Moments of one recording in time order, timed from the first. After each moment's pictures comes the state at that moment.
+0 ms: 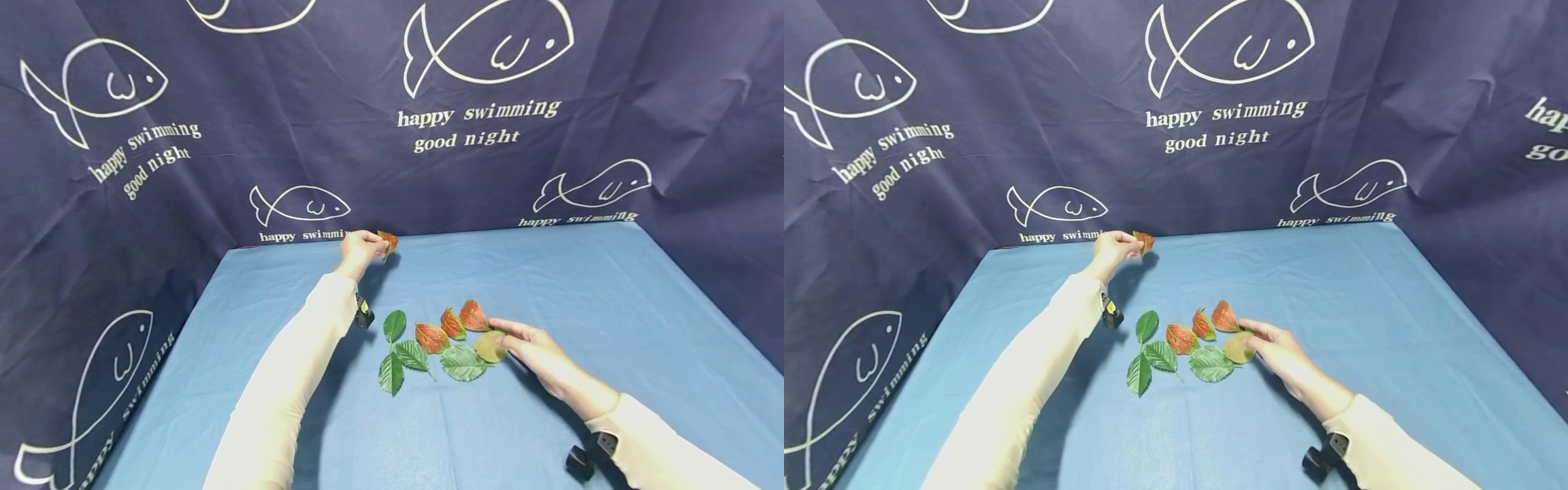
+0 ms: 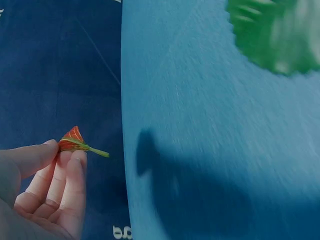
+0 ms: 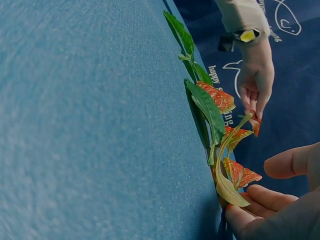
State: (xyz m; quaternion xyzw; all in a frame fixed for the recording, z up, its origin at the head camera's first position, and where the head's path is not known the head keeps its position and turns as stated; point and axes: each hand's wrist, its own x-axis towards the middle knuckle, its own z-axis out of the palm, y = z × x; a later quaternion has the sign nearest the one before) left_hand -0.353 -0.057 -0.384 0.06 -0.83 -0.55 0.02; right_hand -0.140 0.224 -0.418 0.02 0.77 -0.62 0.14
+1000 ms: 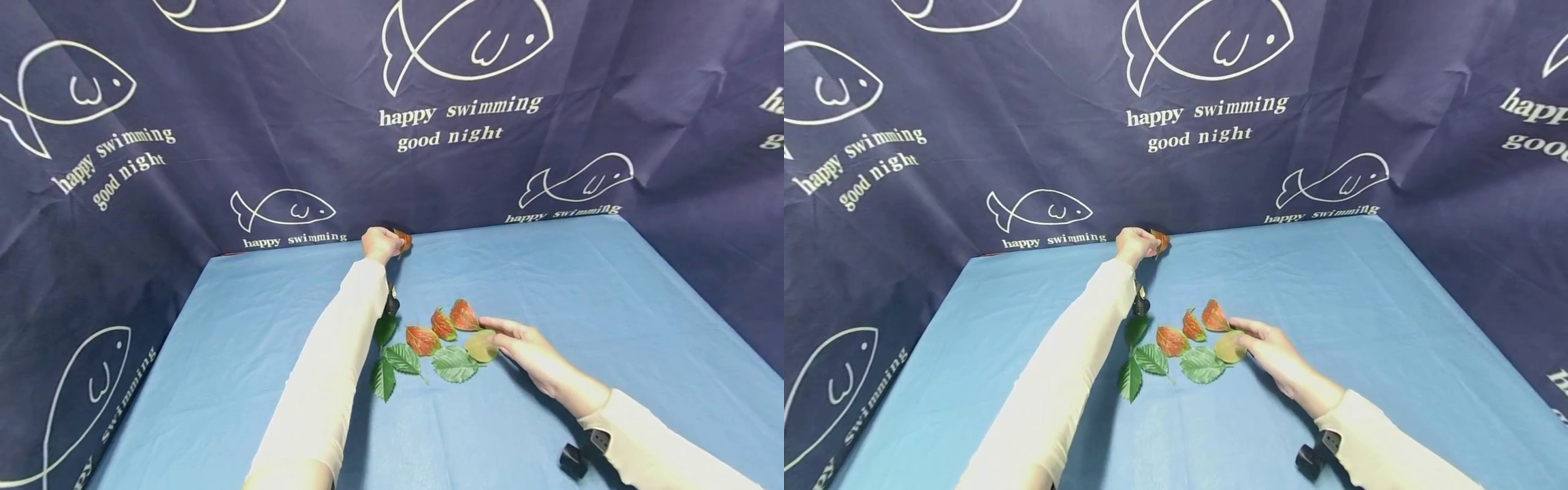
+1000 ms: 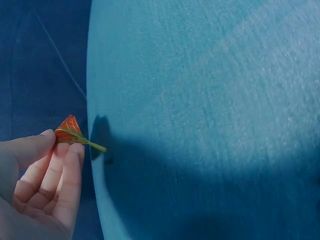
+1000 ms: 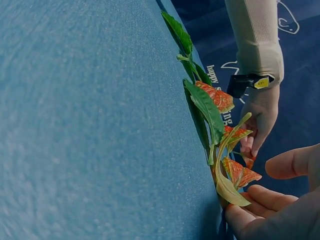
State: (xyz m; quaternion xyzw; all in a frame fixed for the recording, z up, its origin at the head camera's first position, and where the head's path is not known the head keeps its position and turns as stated) left_hand -0.385 0.011 -0.395 0.09 -0.87 -0.49 -0.02; right_hand -0.141 0.226 -0.419 0.03 0.76 -0.63 0.14
